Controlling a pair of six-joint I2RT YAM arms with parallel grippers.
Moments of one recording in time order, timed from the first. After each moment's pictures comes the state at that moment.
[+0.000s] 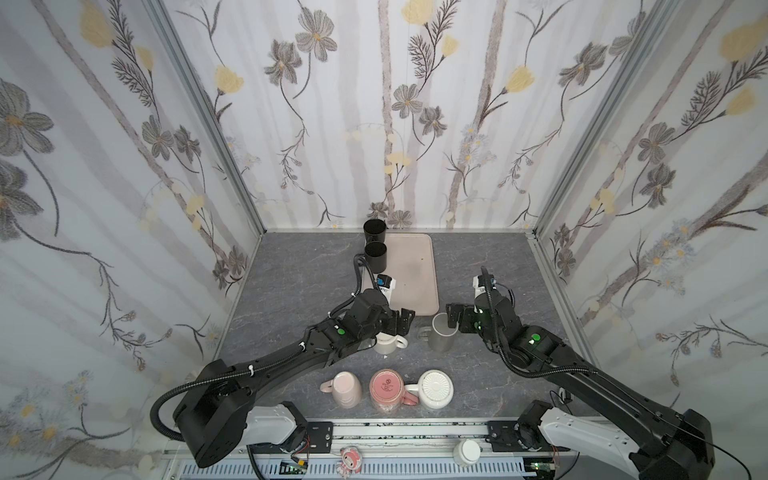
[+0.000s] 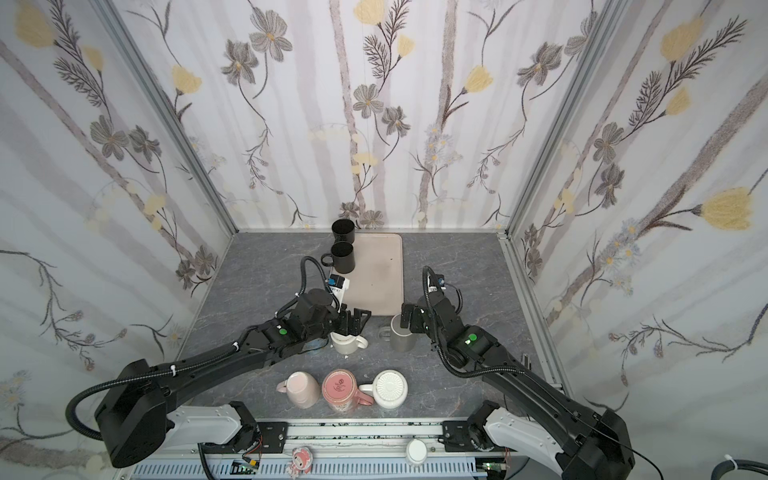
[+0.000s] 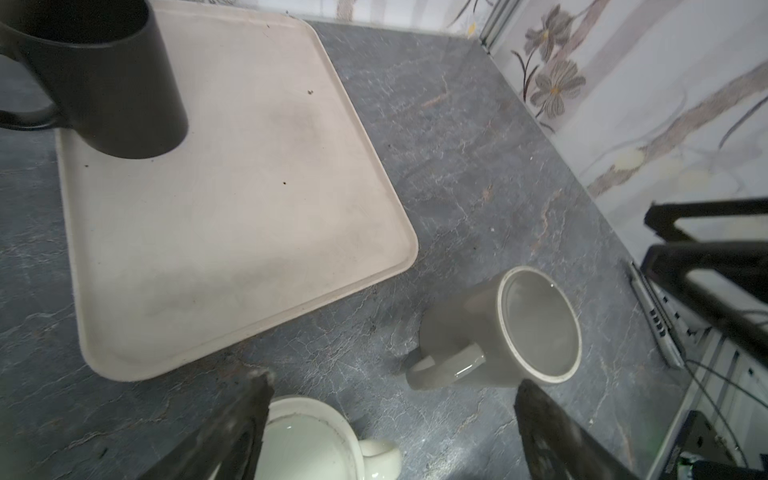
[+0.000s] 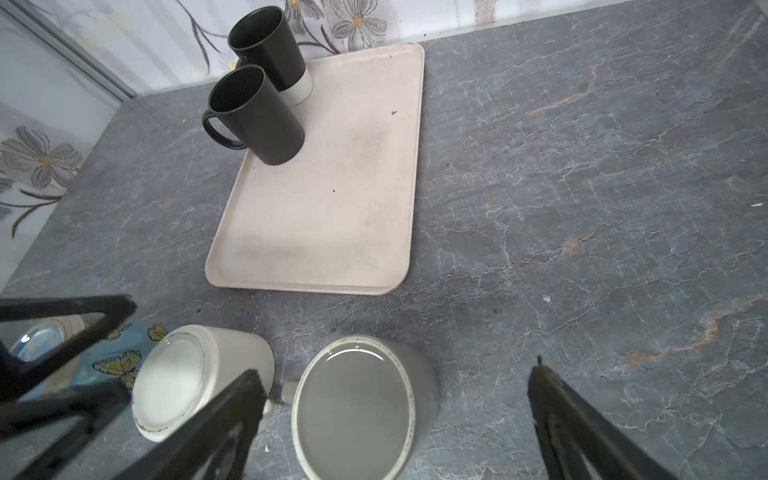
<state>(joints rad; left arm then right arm) -0.83 1.32 0.78 -0.05 -0.01 -0.44 0.70 0.99 0.77 -0.42 0.31 0.56</state>
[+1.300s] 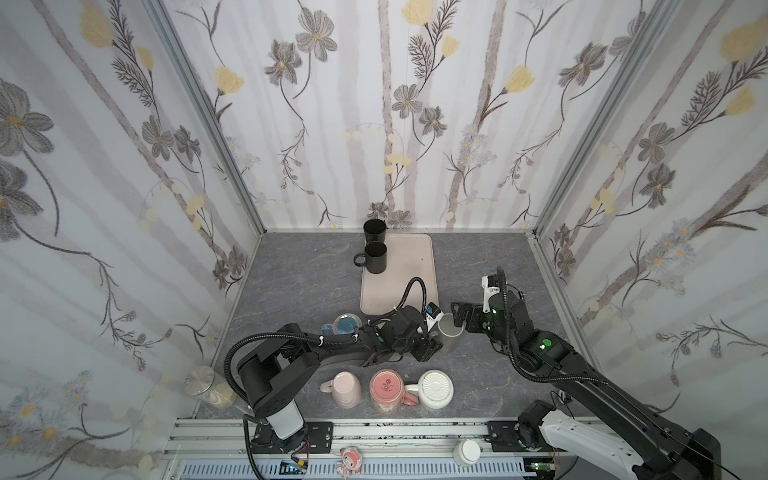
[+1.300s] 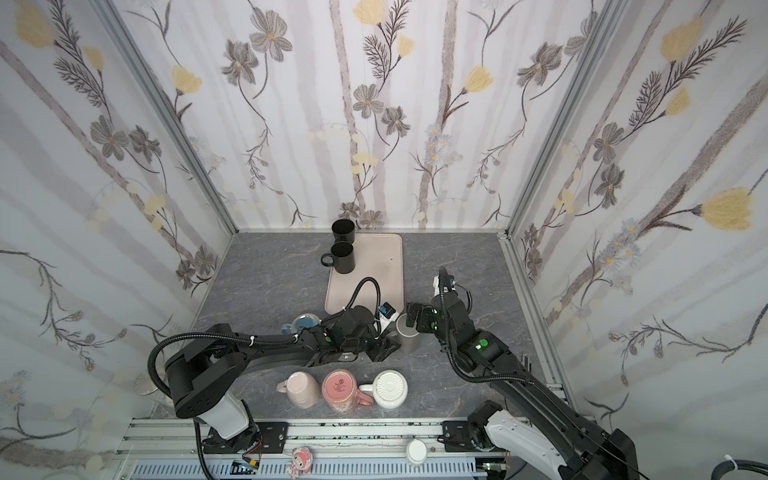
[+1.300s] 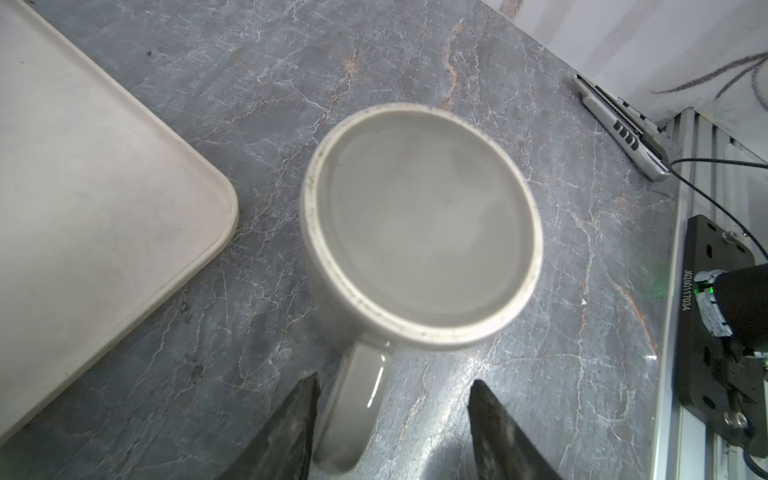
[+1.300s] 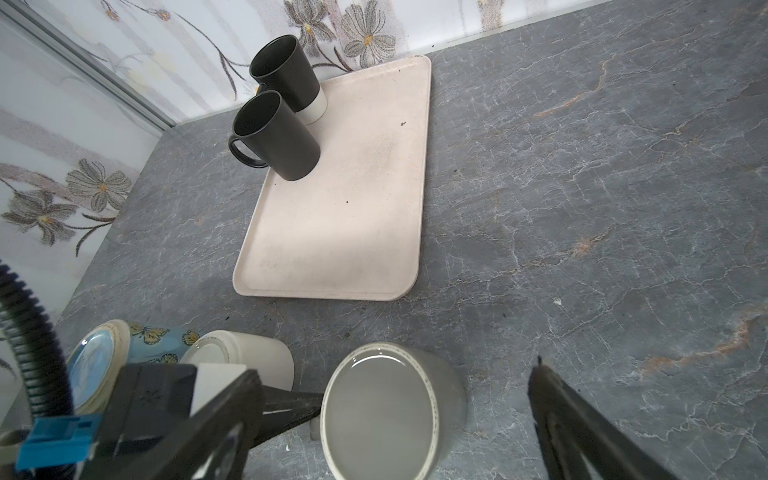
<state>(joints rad) -0.98 1.67 0.84 0.16 0.13 -0.19 0.63 0.92 0.72 -0.38 0.21 0.57</state>
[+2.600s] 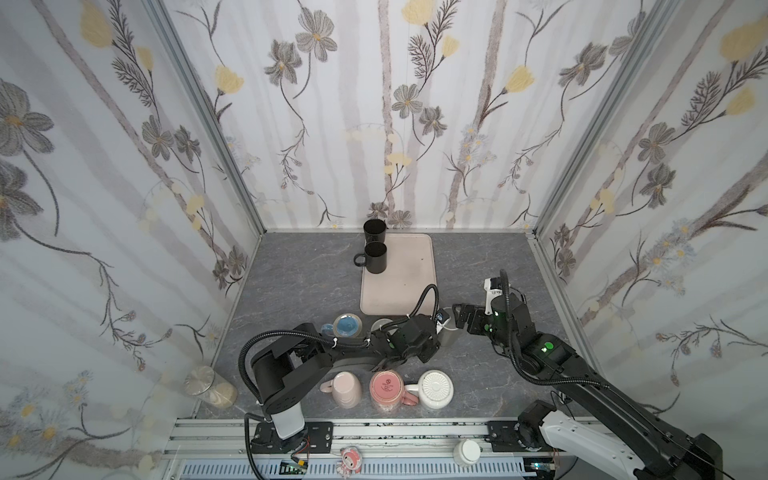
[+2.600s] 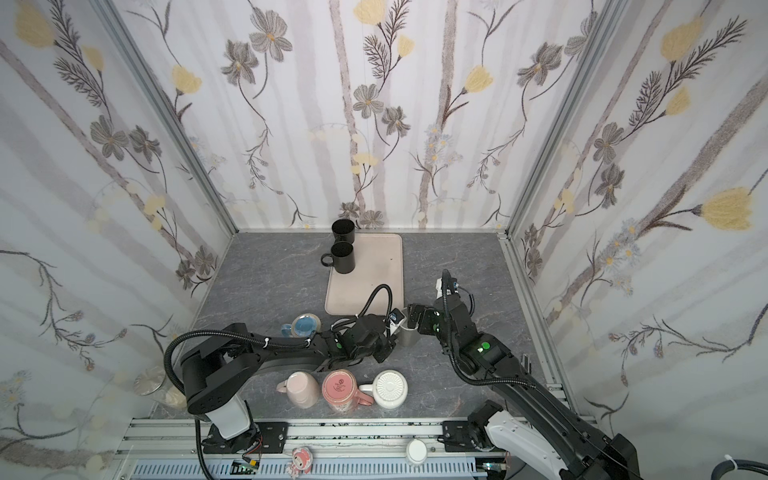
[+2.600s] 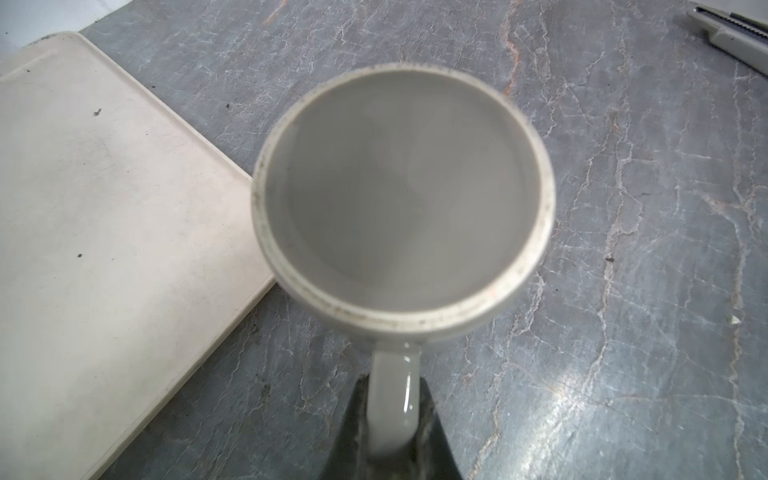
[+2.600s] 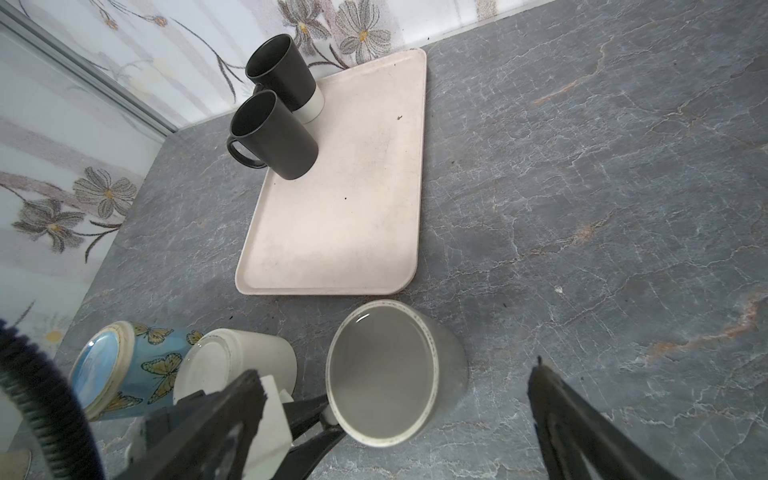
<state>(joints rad) -1.06 1.73 0.88 0.17 -0.14 -0.05 0.61 0.88 0.69 -0.38 0.19 0.60</state>
